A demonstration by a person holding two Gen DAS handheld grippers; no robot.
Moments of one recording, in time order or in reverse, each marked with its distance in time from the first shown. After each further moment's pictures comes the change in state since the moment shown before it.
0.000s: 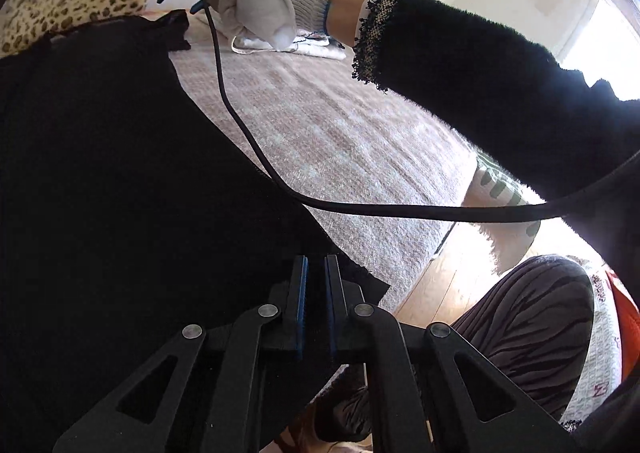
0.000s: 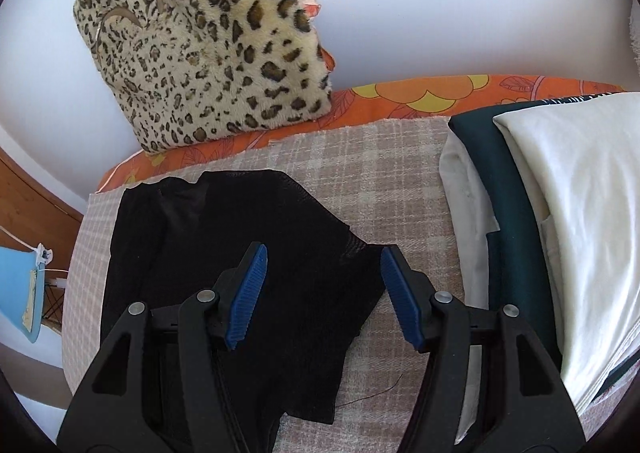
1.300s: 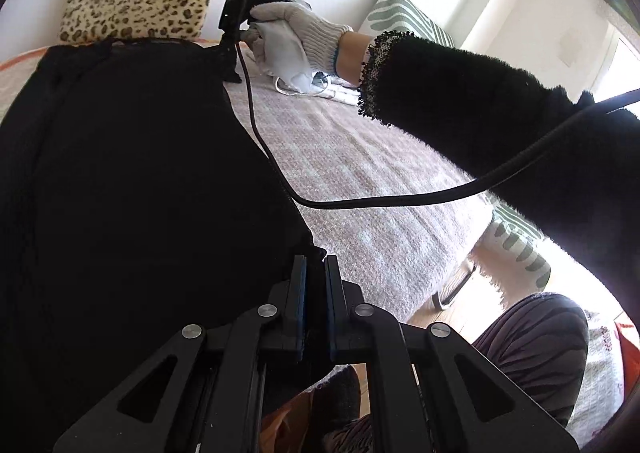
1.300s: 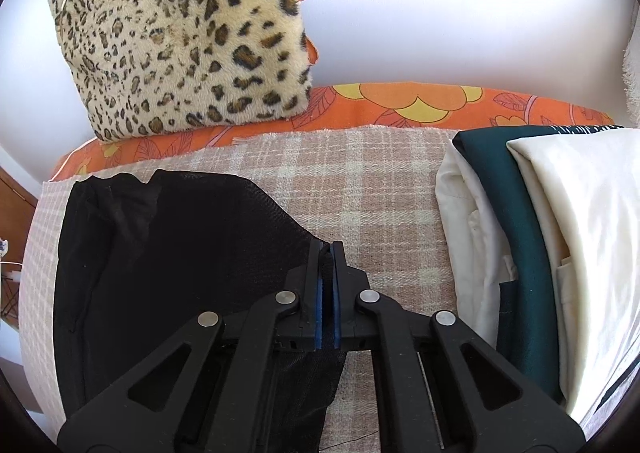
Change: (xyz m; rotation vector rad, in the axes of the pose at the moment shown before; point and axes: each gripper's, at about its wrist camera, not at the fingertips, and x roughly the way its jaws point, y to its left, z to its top) left arm -0.032 -0.004 -0.020 -0.110 -0.192 0.096; right arm 0.018 0.022 0.004 -0.074 -0.020 -0.165
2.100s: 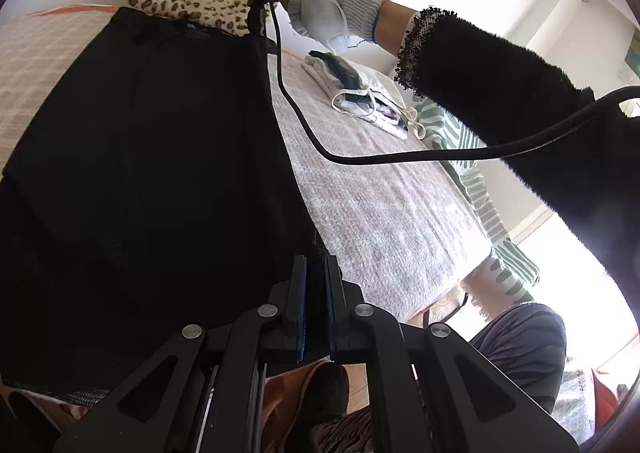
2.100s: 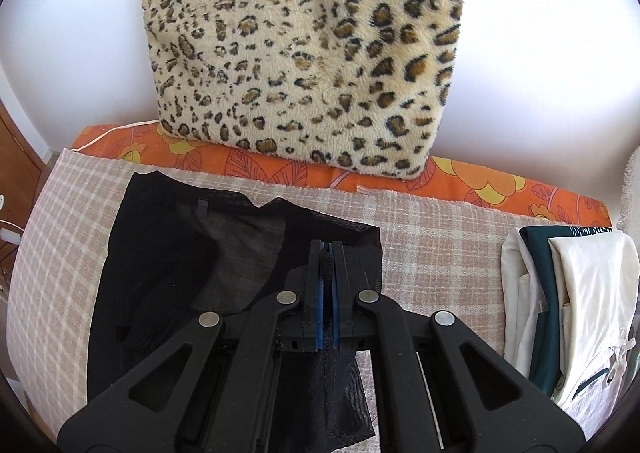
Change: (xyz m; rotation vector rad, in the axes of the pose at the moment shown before) left arm -0.042 0.048 -0.029 -0.180 -0.067 0.005; right arm -0.032 0.149 0.018 -0.229 -0.042 -0.055
